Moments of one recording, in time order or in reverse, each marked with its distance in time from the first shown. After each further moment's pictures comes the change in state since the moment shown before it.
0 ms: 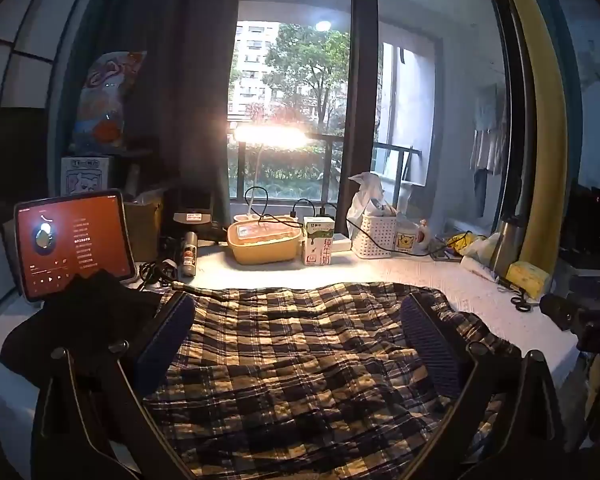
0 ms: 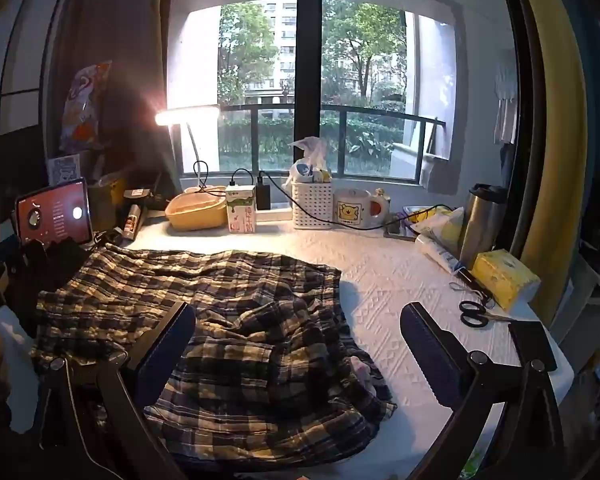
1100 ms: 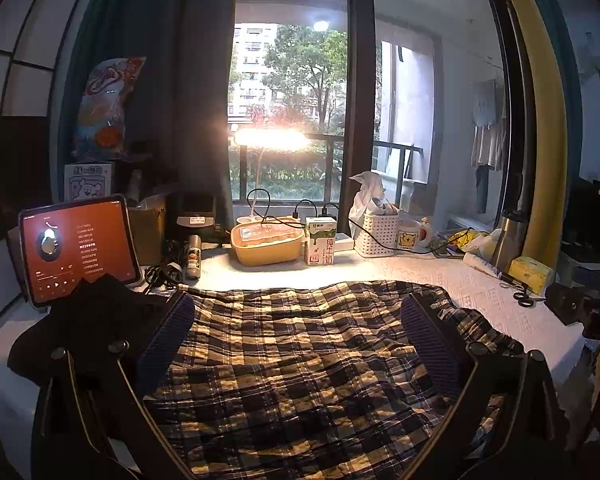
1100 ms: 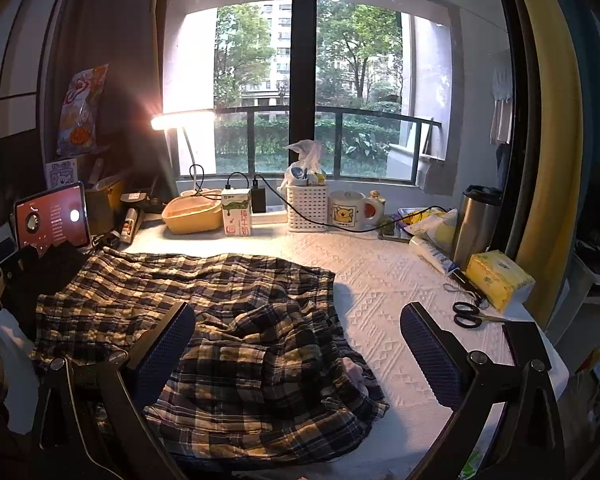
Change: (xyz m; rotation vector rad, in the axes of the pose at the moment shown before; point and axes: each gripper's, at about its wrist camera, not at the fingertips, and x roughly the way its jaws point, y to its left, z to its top) left arm -0.009 0.007 0.005 -0.008 -0.012 0.006; right arm -0.005 -0.003 0.003 0.006 -0.011 -0.004
